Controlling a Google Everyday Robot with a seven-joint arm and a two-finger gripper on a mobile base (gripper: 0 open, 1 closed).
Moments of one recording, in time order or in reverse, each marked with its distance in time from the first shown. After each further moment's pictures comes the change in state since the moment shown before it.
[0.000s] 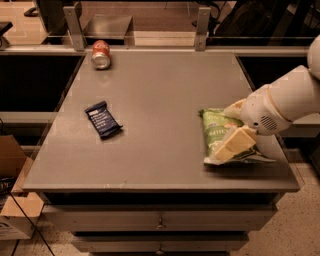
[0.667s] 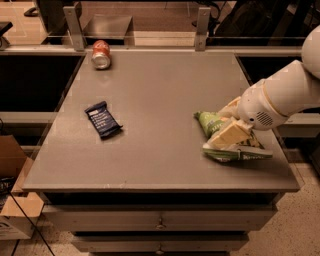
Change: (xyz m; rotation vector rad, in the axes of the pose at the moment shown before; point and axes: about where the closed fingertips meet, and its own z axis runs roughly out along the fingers) arm -0.011 -0.009 0.000 0.051 0.018 -0.029
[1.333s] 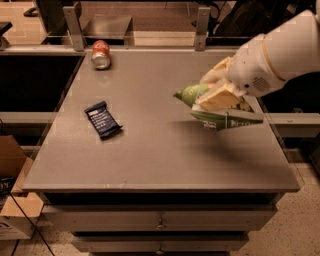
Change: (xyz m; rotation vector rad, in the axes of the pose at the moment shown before) arm -0.087 -0.005 -0.050 0.102 -0.130 -0.205
